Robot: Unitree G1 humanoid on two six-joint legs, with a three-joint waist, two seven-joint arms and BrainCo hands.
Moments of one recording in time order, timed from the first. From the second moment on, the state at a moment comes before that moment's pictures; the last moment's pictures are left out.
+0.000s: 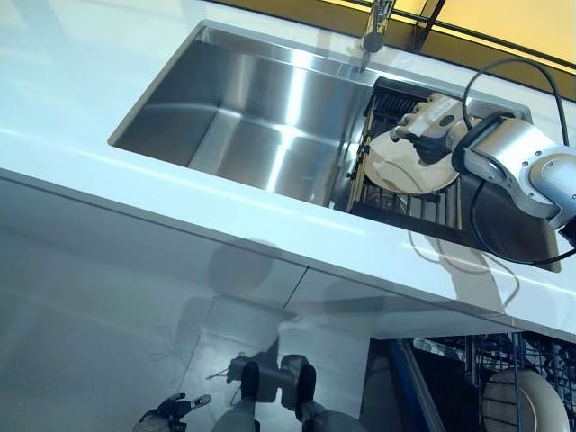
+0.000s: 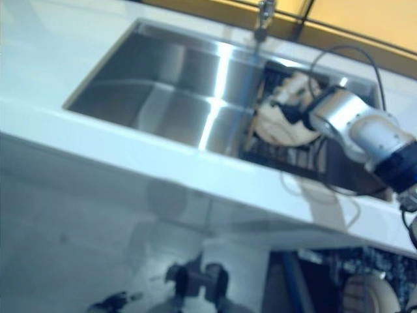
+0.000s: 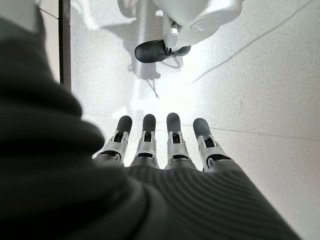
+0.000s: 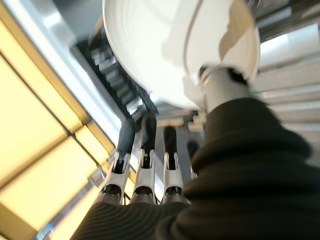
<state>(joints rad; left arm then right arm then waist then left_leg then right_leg) -0.10 0.37 -0.25 1.15 -0.23 0.06 0.00 -1.27 -1.15 0.94 0.27 -0.74 -0.05 0.31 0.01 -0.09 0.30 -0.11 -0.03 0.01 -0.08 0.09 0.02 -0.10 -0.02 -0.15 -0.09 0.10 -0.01</state>
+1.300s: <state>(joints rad) -0.10 0.37 -0.25 1.15 -0.23 0.06 0.00 -1.10 -1.15 0.83 0.26 -0.80 0.06 0.25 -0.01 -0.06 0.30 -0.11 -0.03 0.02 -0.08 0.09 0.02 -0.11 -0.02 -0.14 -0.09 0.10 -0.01</state>
